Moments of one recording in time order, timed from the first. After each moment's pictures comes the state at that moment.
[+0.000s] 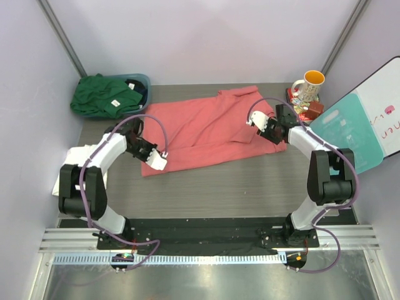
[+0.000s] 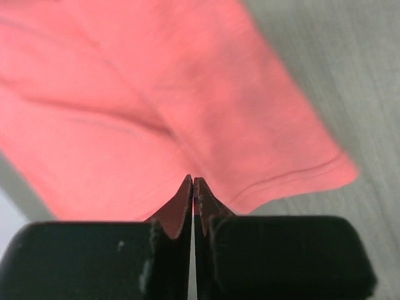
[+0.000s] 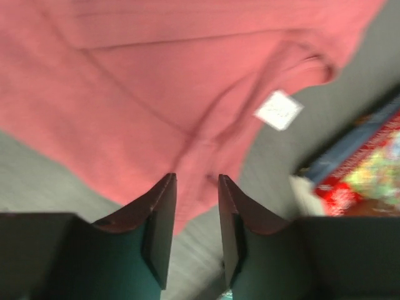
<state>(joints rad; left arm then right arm) -0.13 1.54 1.07 -0.82 0.48 2.00 0.06 1.66 1.08 -0.32 -0.12 -1.04</state>
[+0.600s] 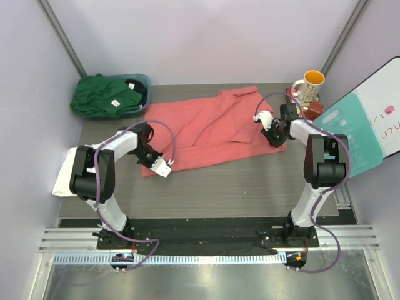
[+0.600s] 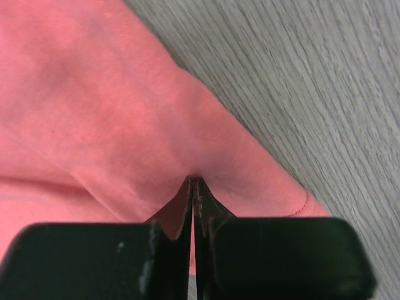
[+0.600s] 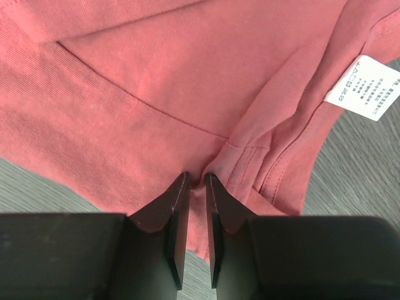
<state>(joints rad) -0.19 1.74 1.07 -0.86 0.38 2.02 -0.02 1.86 1.20 -0.45 -0.25 -0.85</state>
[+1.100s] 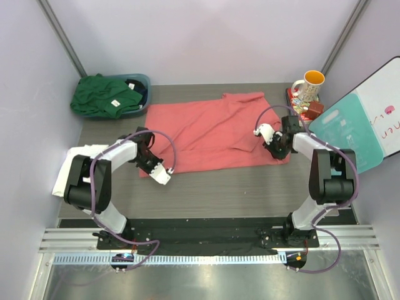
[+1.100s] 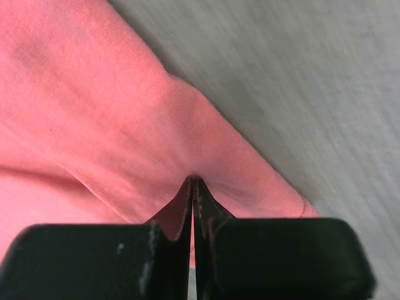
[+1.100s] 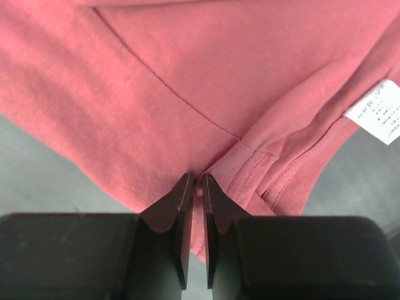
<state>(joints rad) -0.22 1.65 0.95 -0.73 0.27 2.03 -0.02 1.70 0.99 -0.44 -0.23 -0.90</state>
